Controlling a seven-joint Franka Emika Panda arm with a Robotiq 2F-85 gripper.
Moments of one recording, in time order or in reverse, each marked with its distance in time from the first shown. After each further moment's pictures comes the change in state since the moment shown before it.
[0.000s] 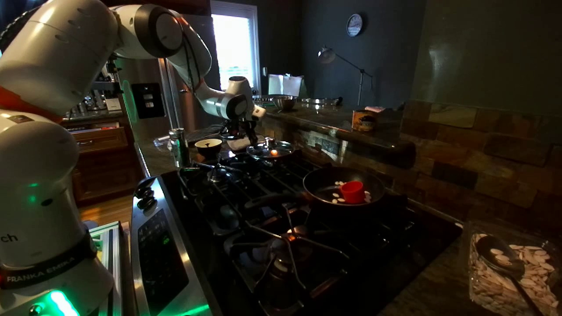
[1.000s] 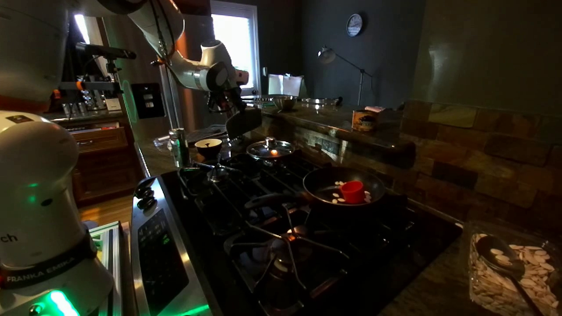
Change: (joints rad) arm -0.004 -0.335 0.074 -0.246 -0.060 0.173 -0.135
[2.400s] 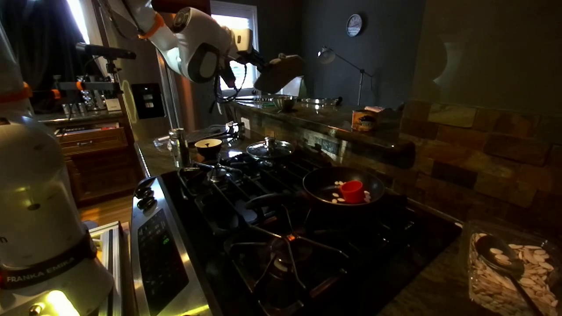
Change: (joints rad) arm -0.211 -0.413 0.027 -0.458 0.264 0.665 -0.075
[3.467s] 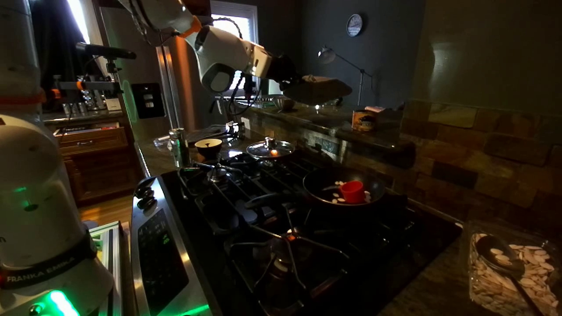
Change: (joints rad) arm -0.041 0.189 -0.002 0.158 0.525 0.137 0.020
